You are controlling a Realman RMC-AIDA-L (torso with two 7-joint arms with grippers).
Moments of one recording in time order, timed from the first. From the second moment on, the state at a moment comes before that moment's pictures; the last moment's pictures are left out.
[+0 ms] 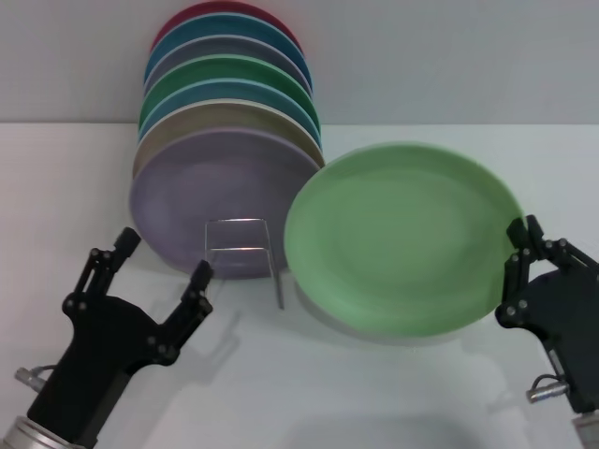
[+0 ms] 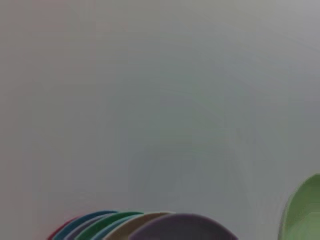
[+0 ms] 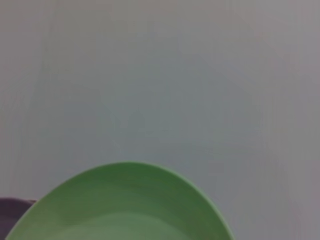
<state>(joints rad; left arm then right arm) -0.25 -2.07 -0.06 -0.36 1.98 1.63 0.03 0.10 2.09 0.41 0.58 -2.15 -1.50 -0.38</state>
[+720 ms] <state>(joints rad) -0.26 -2.07 -0.03 -0.38 2.10 1.58 0.02 0.05 2.09 0.21 0.74 -2.00 -1.55 -0.83</state>
